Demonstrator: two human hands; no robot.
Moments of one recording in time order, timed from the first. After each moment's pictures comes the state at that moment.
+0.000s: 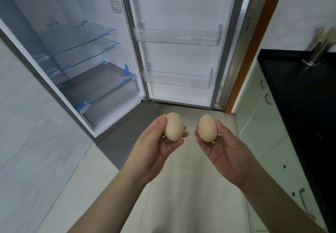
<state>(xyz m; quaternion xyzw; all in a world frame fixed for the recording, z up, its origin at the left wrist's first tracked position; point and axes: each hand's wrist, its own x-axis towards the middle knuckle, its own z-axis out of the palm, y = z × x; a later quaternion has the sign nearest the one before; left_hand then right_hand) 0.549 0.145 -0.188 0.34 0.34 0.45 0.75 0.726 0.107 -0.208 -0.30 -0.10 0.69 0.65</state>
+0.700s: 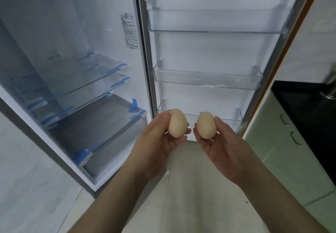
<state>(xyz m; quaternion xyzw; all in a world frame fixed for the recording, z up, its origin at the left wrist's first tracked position) 0.491 0.387 -0.149 0.40 0.30 0.47 0.73 0.656 0.344 -0.163 -0.30 -0.15 0.66 0.67</state>
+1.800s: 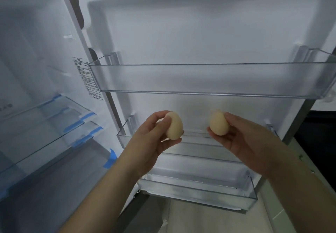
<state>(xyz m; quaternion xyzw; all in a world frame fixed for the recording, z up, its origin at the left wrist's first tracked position) 0.616 0.649 -0.118 0.52 0.31 0.42 0.68 0.831 0.581 -0.107 -0.38 -0.20 0.60 0.68</state>
